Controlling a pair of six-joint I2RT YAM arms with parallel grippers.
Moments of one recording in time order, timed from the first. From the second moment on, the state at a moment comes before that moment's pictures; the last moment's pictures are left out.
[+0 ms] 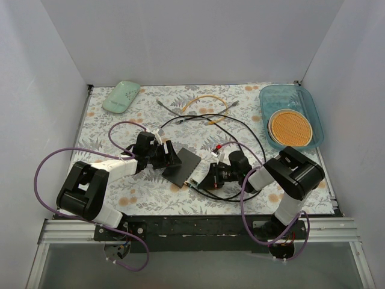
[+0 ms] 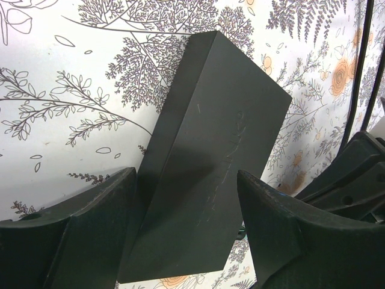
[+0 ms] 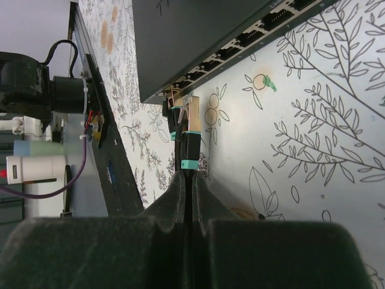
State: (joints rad) left arm -0.40 1.48 0.62 0.07 0.36 -0.60; right arm 0.69 1.72 0.37 0.84 -0.71 0.73
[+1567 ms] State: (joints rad) left arm -0.40 1.48 0.61 0.07 0.36 -0.60; right arm 0.66 1.85 0.42 0.96 -0.77 0.84
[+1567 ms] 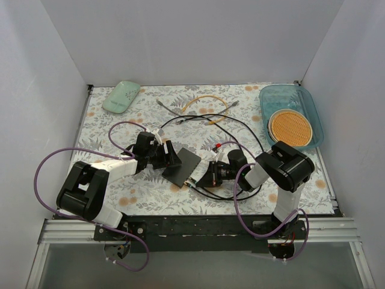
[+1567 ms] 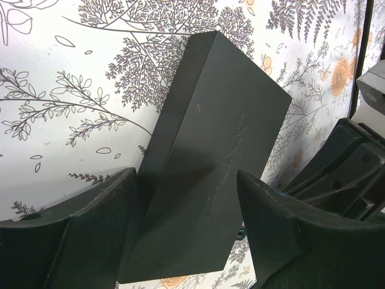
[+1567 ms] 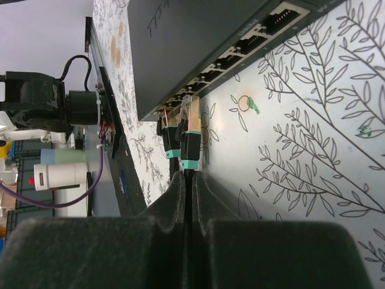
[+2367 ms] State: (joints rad) left arm -0.40 1.48 0.61 0.08 0.36 -0.60; right arm 0.66 1.85 0.42 0.99 -0.76 0.85
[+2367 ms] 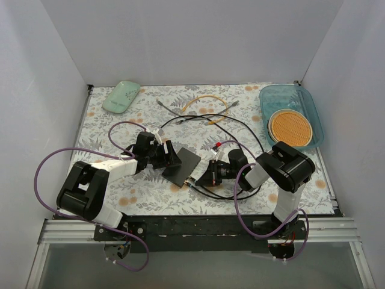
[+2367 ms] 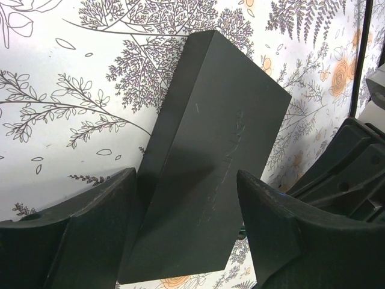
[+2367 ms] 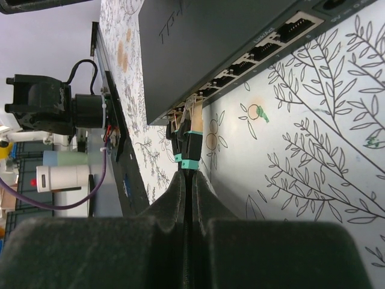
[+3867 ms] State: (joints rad) left arm -0.42 1.41 0.50 0.21 0.26 -0.63; right arm 0.66 1.95 0.51 1.01 -0.80 0.92
